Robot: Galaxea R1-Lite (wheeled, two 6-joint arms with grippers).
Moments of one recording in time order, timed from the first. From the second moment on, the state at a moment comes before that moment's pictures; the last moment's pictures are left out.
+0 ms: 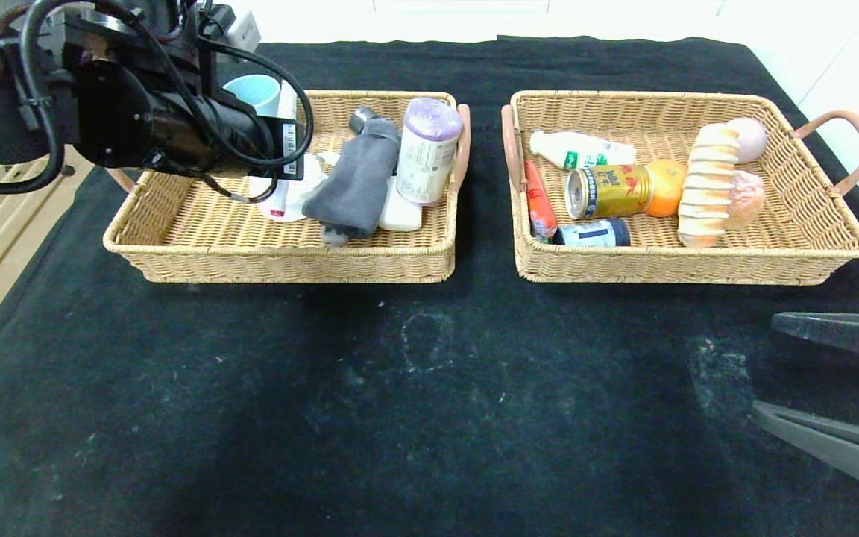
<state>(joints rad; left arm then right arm) -0.34 1.81 -1.82 0.29 0.31 -0.01 0.14 1.09 -0.59 -0.31 0.68 -0.25</state>
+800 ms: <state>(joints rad) -0.34 1.90 -1.90 0.29 0.31 0.01 0.14 1.09 -0.58 -0.31 0.68 -0.25</state>
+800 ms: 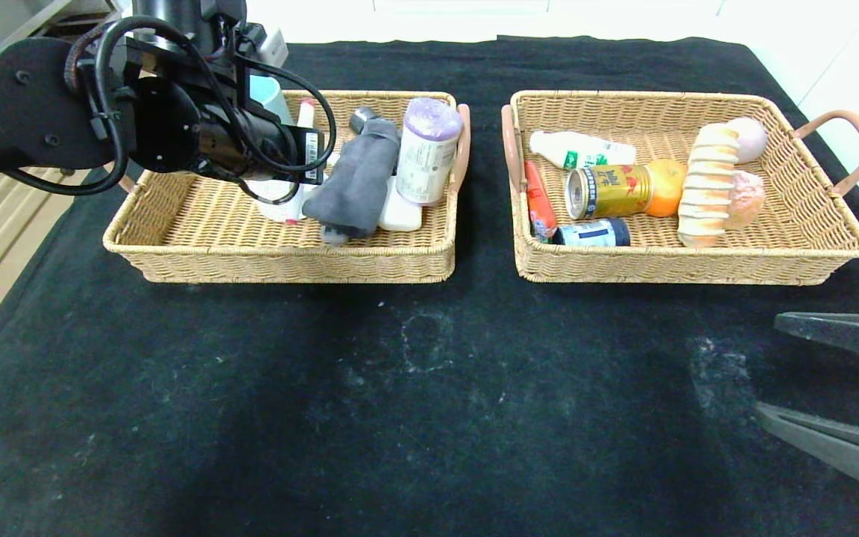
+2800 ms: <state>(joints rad) -0.62 1.28 -1.11 0.15 0.32 -0.03 0.12 0.94 -0.57 -0.23 0.64 -0.22</state>
